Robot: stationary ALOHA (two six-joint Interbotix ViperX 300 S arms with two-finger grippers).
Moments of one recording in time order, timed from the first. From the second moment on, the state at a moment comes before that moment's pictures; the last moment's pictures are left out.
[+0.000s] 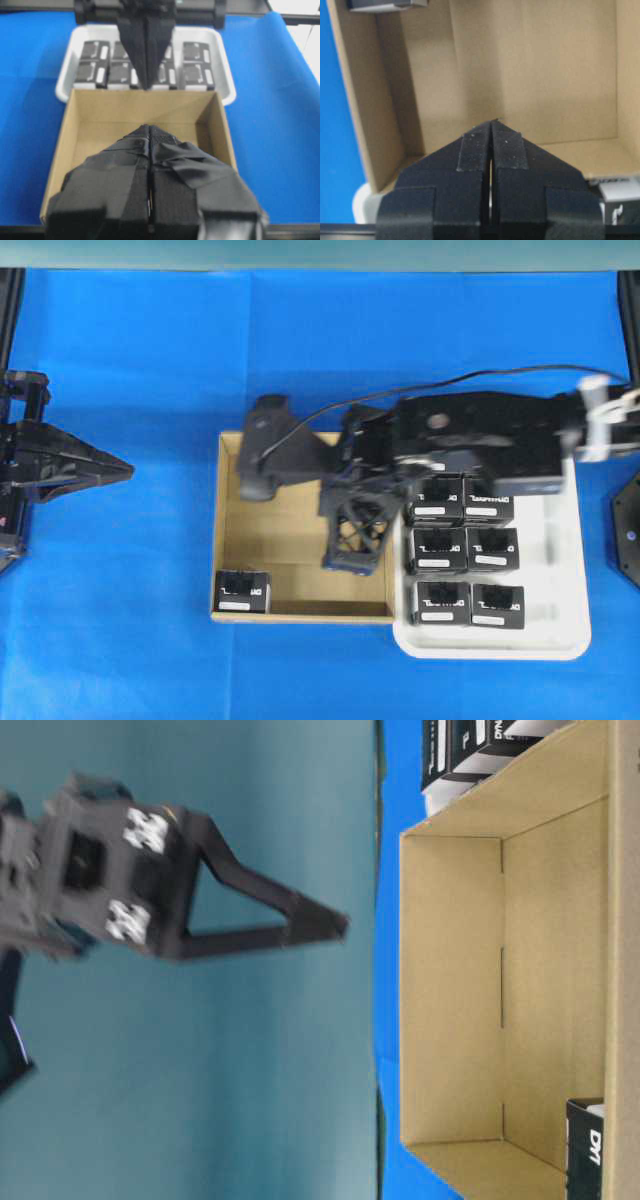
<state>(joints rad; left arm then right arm) -0.01 -0.95 1.06 0.02 0.03 -0.03 0.00 0.17 0.06 0.07 1.04 0.05</state>
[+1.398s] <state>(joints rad) 0.01 -0.96 1.06 0.02 0.07 -0.04 0.02 0.44 -0.10 0.20 0.85 -0.14</state>
